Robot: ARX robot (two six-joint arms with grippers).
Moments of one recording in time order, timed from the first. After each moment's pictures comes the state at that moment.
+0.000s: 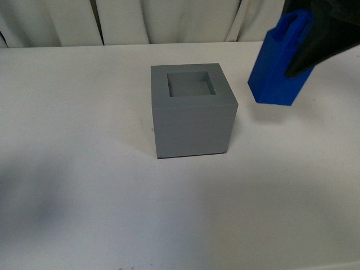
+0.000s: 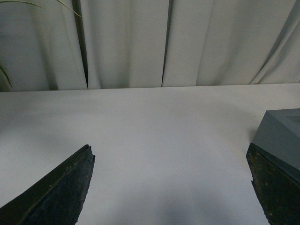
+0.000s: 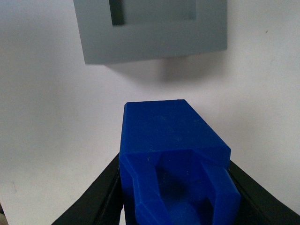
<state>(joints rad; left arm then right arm) 0.00 0.00 0.02 0.00 0.00 0.00 0.27 1.97 1.79 -1.14 -0.24 -1.33</state>
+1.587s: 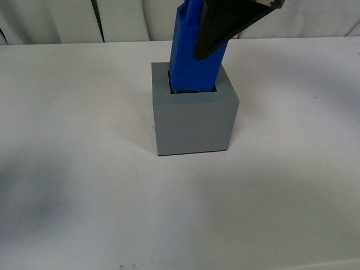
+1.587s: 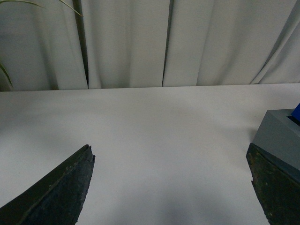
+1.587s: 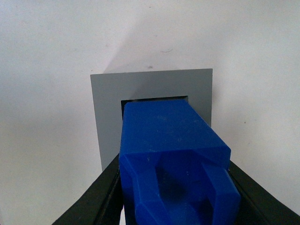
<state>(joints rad) 0.00 0.00 0.02 0.00 0.00 0.00 0.49 2.04 1.93 -1.14 -0.21 -1.17</state>
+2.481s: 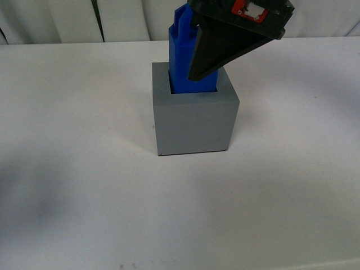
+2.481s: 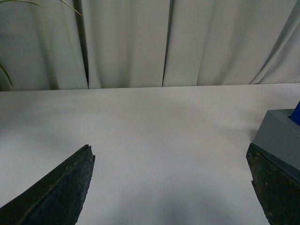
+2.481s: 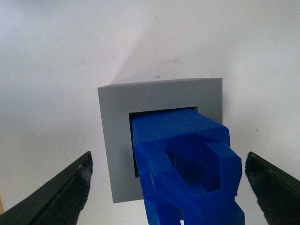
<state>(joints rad) 0.00 0.00 0.02 0.00 0.00 0.00 0.48 2.04 1.90 -1.12 -0.26 -1.13</state>
